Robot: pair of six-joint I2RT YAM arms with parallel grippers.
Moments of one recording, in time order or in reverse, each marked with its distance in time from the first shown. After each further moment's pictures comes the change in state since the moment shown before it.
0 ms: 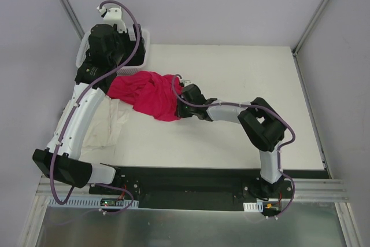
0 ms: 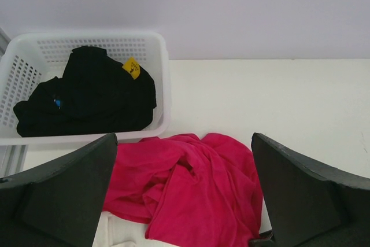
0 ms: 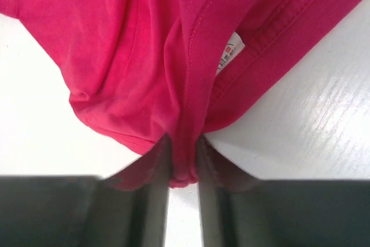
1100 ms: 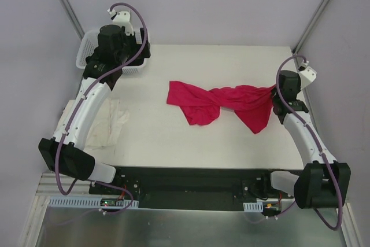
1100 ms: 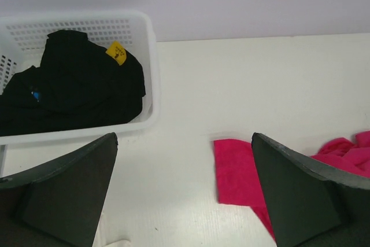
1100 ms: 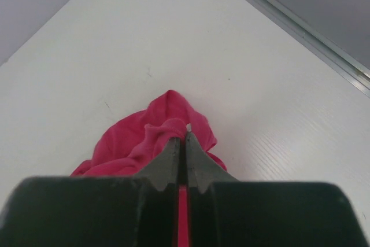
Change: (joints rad) left arm 0.000 0.061 -0.027 0.018 0.037 0.002; right arm -0.764 -0.781 -0.322 -0.233 0.568 0.019
